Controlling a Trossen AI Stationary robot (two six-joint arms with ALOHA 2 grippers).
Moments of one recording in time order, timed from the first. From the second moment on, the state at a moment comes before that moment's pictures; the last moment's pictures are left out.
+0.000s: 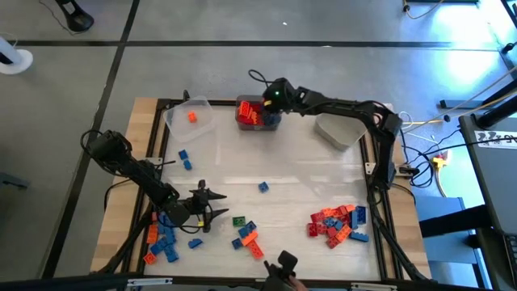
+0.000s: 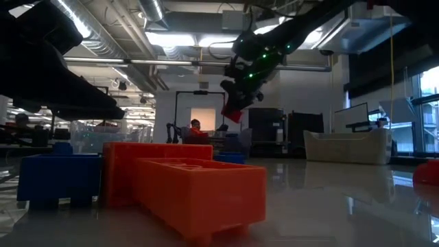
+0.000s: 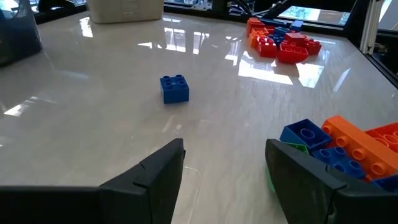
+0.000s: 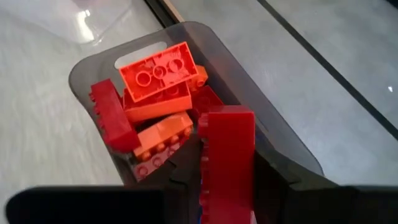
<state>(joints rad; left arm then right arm) -0.72 1.60 0.30 0.82 -0.88 -0.48 -0.51 1.93 1.49 -0.28 0.11 -0.06</state>
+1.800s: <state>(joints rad) -0.72 1.60 0.30 0.82 -0.88 -0.50 0.32 1.80 1.51 -0.61 0.15 0.31</state>
